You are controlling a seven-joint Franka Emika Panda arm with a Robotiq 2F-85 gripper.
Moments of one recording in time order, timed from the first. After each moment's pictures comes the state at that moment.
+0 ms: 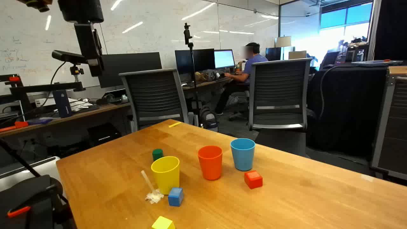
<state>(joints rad) -0.01 -0.57 0.03 -2.56 0.12 2.03 0.22</state>
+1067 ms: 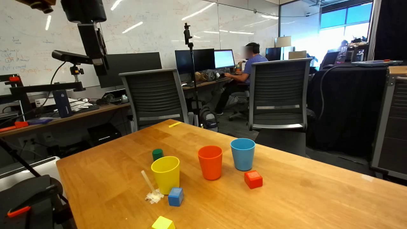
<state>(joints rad) -0.02 -0.56 0.03 -2.57 0.12 2.08 0.24</state>
